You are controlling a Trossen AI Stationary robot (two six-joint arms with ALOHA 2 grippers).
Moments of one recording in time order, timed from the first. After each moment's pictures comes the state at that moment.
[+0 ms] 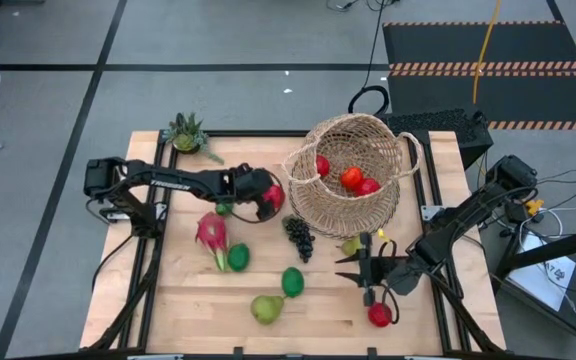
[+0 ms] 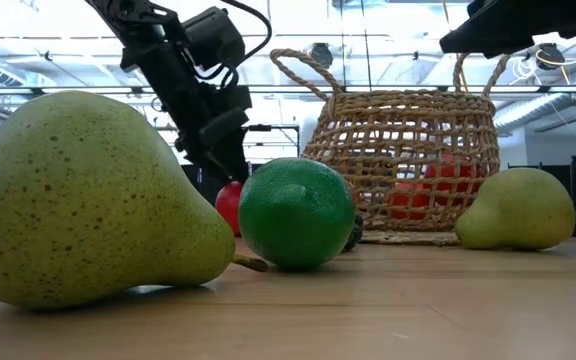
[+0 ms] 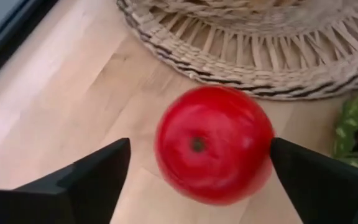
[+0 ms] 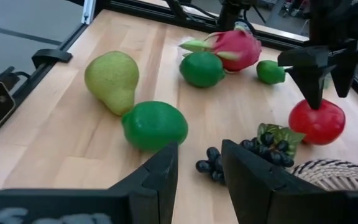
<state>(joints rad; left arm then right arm) 0.16 1.59 0.92 -0.26 -0.26 -0.25 0.70 1.31 0.63 0.12 0.68 0.17</state>
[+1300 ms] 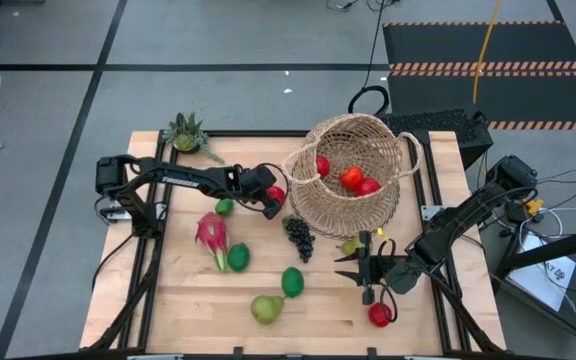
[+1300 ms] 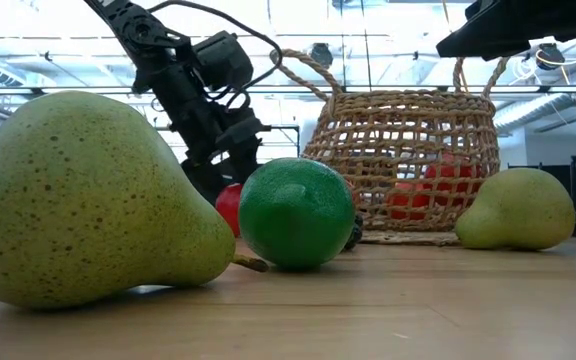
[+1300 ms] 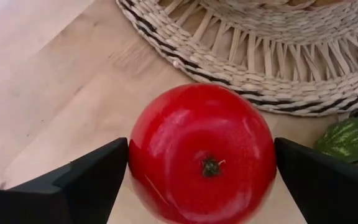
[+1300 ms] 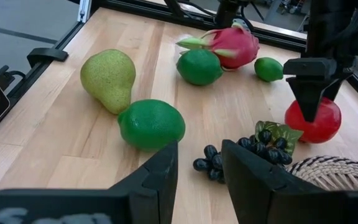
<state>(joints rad) 0.22 1.67 0.92 -0.20 -0.10 -0.42 0.69 1.31 0.63 0.11 0.68 0.17</state>
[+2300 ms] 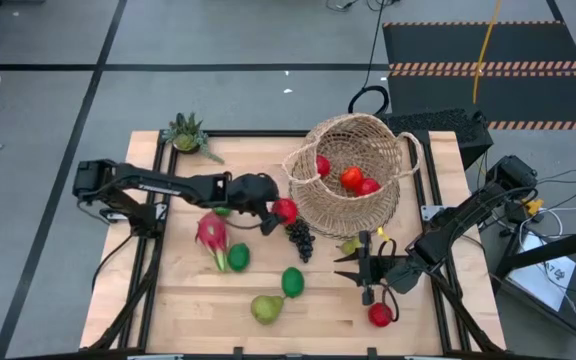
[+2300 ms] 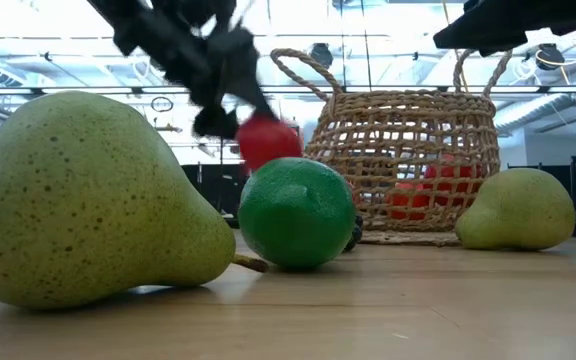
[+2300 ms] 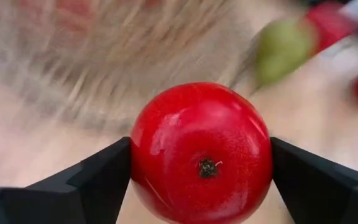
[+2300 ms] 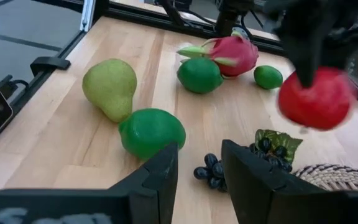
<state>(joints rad) 0.05 1.50 0.92 -0.05 0.00 -0.38 0.69 1.31 0.63 0.14 0.68 0.15</state>
